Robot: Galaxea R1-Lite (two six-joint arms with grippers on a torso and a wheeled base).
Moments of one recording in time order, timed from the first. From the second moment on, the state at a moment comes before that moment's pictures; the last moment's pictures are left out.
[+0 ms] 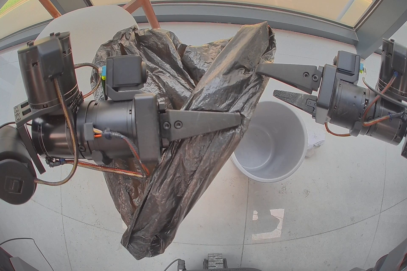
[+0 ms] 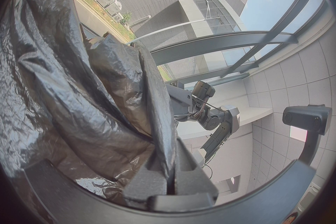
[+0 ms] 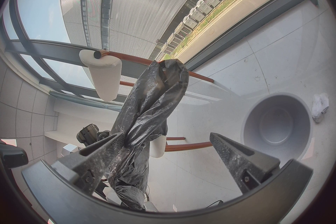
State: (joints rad) left arm -0.66 1.53 -0.91 -0.59 -0.73 -0.56; right arm 0.62 1.51 -0.91 -0.52 0.31 0.67
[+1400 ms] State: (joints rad) left arm -0.68 1.52 -0.88 -0.62 -0.74 -0.47; right arm 0.69 1.57 -0.93 -0.48 0.31 0.83
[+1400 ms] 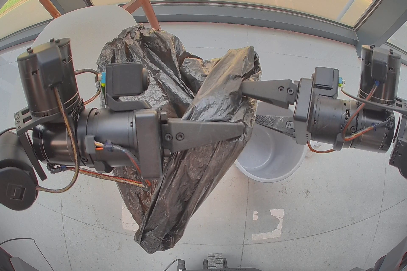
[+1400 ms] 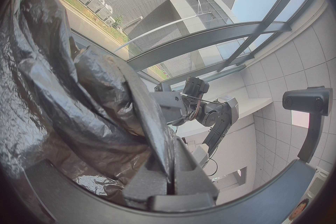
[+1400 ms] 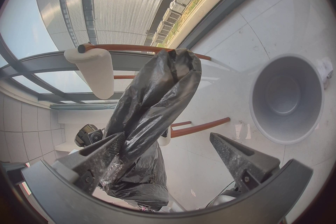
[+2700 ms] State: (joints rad) left arm -0.68 1.52 -0.86 -0.62 -0.73 -0.44; right arm 0.72 1.59 -1.03 -0.48 0.28 0.89
